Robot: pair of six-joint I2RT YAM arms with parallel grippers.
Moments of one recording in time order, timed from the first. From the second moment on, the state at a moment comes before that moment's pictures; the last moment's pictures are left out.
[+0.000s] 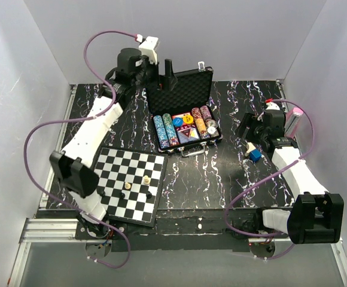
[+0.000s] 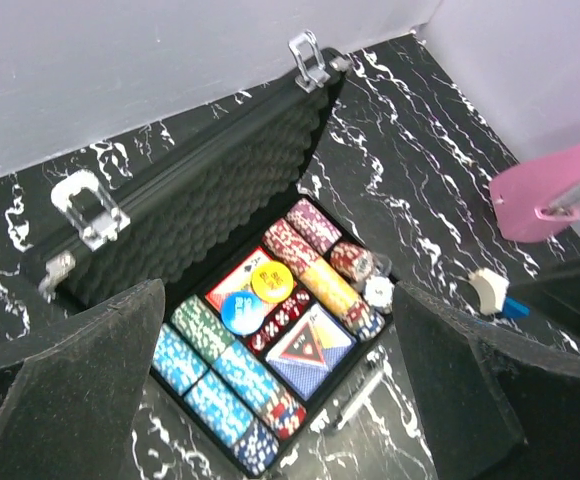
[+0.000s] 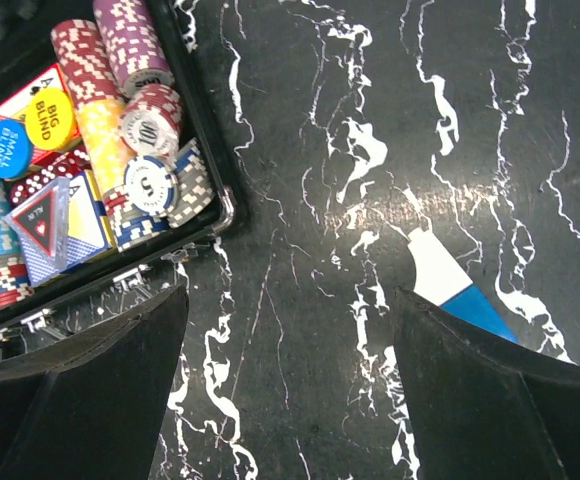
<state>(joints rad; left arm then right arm) -0.45 1.69 1.85 -0.45 0.19 -0.15 0.08 1.20 0.84 -0.29 -0.07 0.36</state>
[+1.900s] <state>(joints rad) -0.66 1.91 1.81 -0.37 0.27 -0.31 0.05 1.01 0.79 -0.30 -0.18 0.33</state>
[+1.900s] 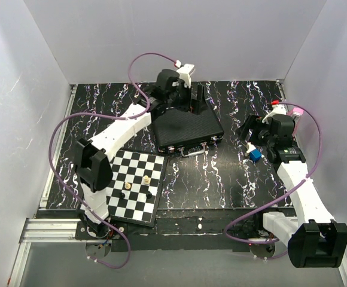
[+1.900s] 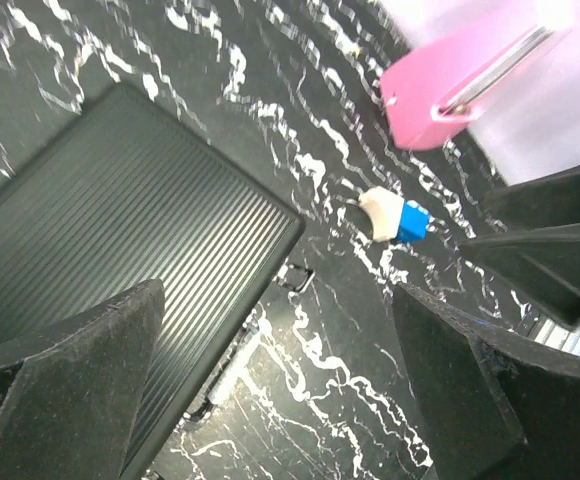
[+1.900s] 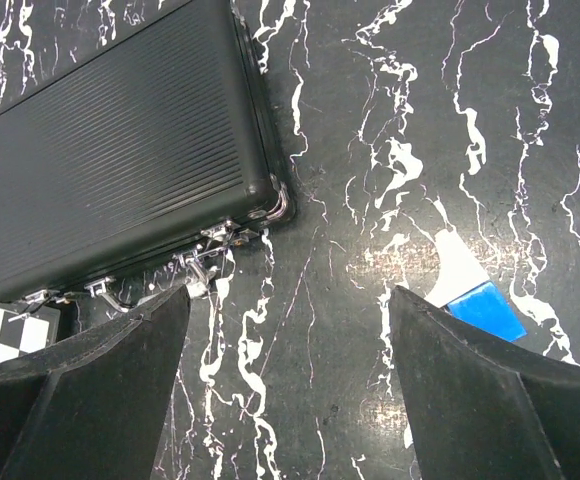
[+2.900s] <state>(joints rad) -0.66 2.06 1.54 -0.21 0.18 -0.13 0.06 1.27 0.82 -0.30 -0.30 0.36</state>
